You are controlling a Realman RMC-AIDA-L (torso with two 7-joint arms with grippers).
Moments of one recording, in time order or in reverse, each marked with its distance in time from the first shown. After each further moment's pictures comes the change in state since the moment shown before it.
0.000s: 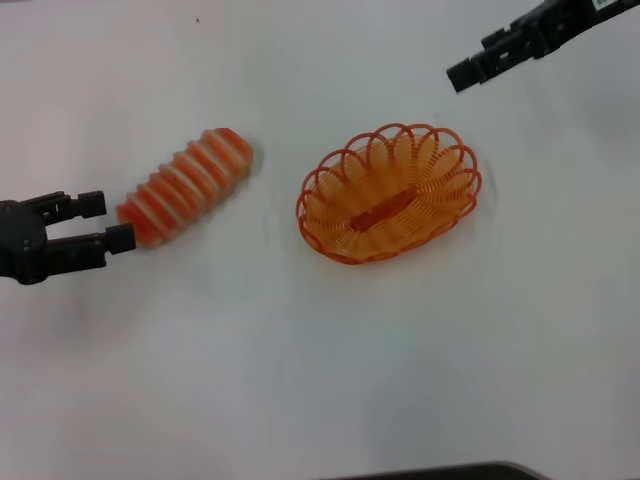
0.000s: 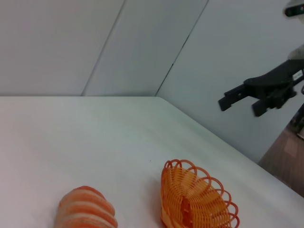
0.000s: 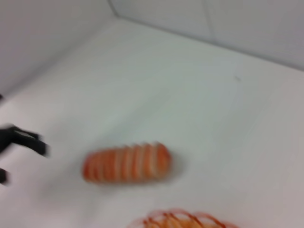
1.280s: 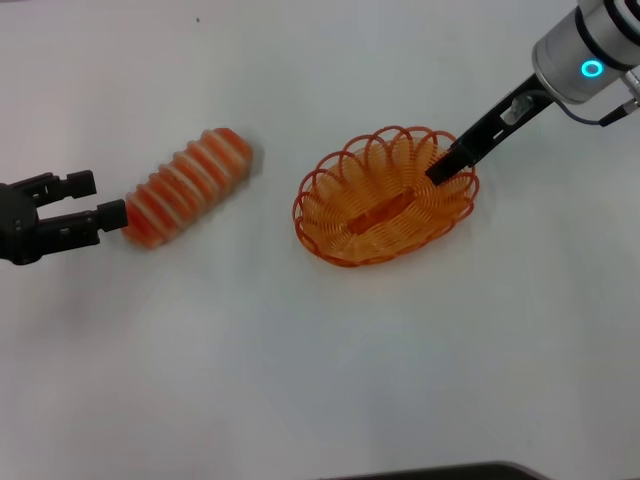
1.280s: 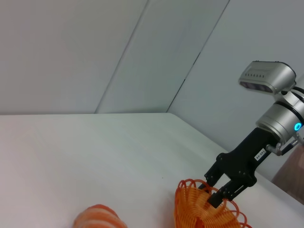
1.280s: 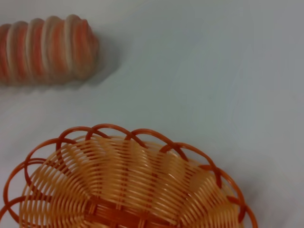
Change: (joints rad) left arm 0.001 -0.019 -0.050 0.021 0.000 -0.012 -0.004; right arm 0.078 0.120 -0.167 0.287 -0.312 0.352 0.033
